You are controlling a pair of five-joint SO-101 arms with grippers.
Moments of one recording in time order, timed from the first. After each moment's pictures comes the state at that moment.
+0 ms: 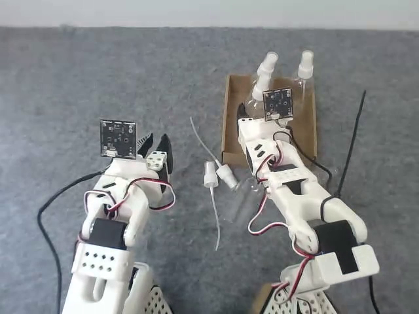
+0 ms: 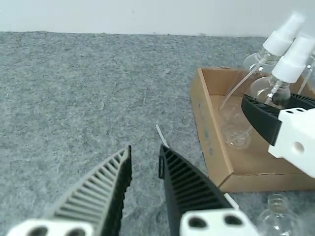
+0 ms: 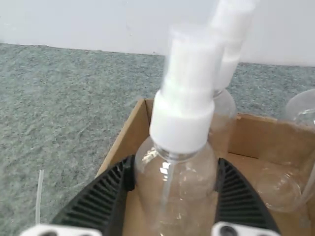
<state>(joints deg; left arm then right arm) 4.0 -68.9 73.8 37.6 10.9 -16.4 1.7 51.3 -21.8 -4.1</state>
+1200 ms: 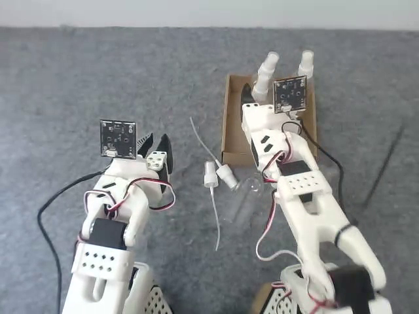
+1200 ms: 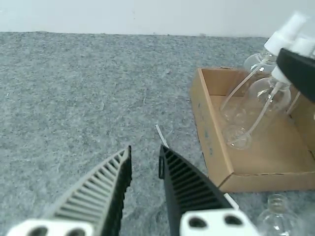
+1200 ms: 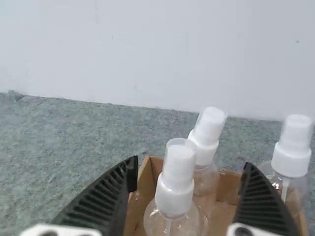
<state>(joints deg) 4.0 -68.9 73.8 37.6 10.9 -16.4 -20.7 51.4 -8.7 -4.0</state>
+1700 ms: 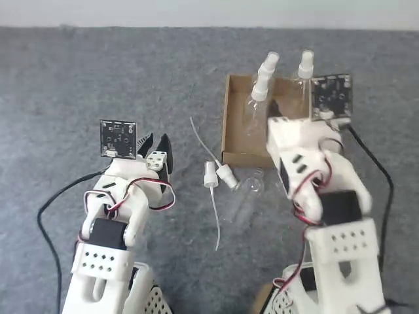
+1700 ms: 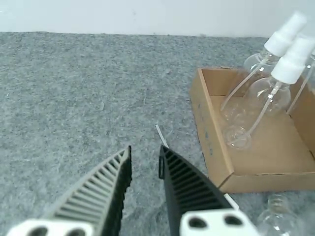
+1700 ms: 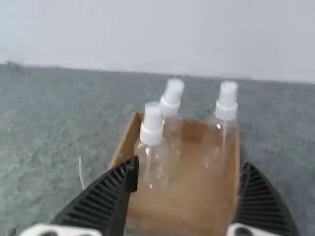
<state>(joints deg) 4.0 -68.9 73.8 37.6 10.9 -11.5 -53.6 39.0 51.7 -4.0</state>
